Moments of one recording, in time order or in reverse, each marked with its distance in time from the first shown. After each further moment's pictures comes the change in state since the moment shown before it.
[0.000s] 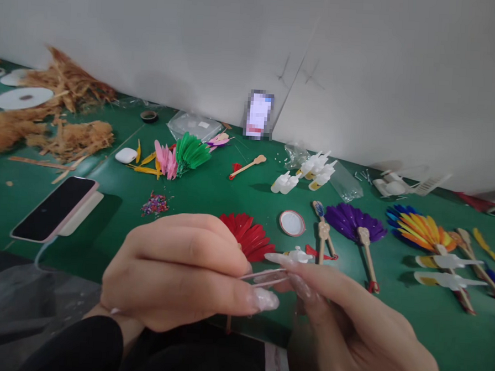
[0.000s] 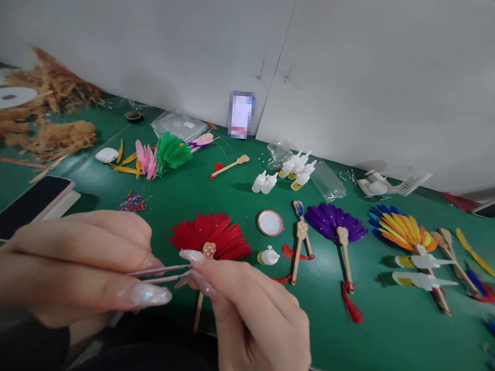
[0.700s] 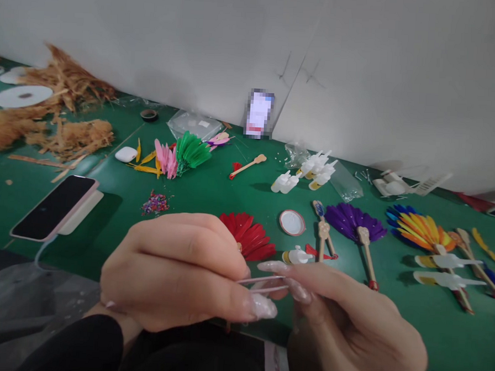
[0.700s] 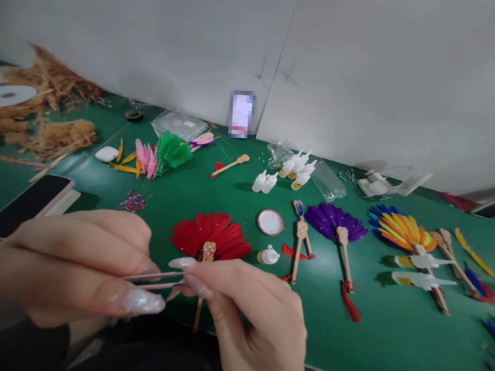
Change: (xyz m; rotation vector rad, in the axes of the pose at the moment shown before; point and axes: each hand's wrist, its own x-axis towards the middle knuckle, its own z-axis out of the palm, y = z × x) left_hand 0.007 0.008 0.002 -0.029 0.068 -0.080; right_hand 0.001 -0.010 -0.001 0.122 -0.018 0.163
